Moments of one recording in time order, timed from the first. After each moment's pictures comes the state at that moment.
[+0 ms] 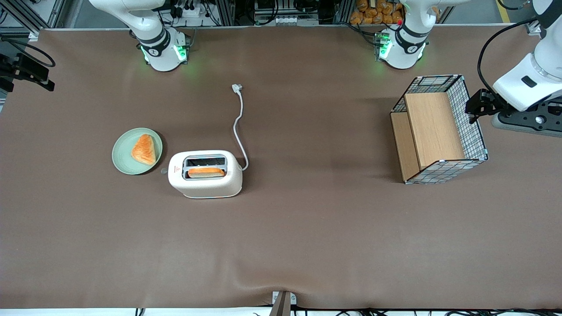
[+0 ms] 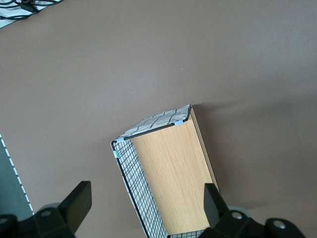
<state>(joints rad) 0.05 -0.09 -0.11 -1.55 0.00 1.39 -0.07</state>
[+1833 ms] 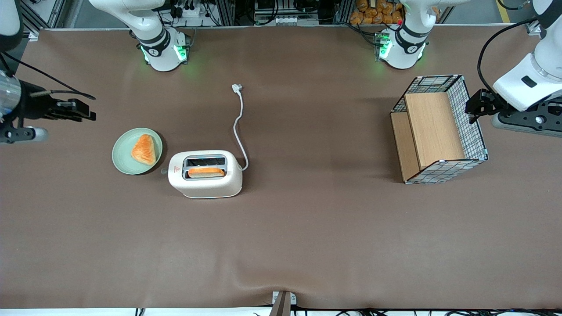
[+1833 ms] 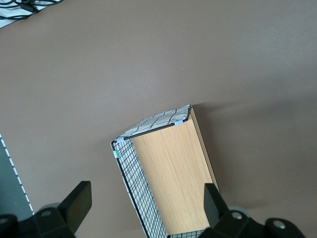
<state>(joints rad) 0.06 0.07 -0.12 -1.62 0.21 1.43 -0.08</state>
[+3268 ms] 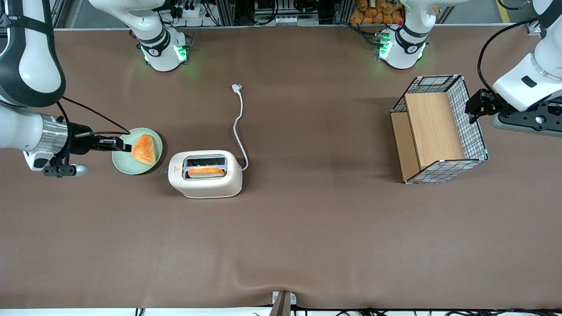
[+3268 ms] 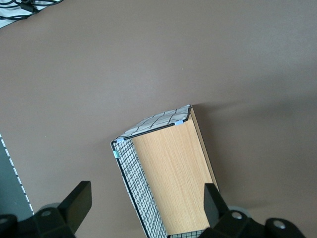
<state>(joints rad) 0.07 0.18 -0.11 -1.76 0.44 1.71 -0.09</state>
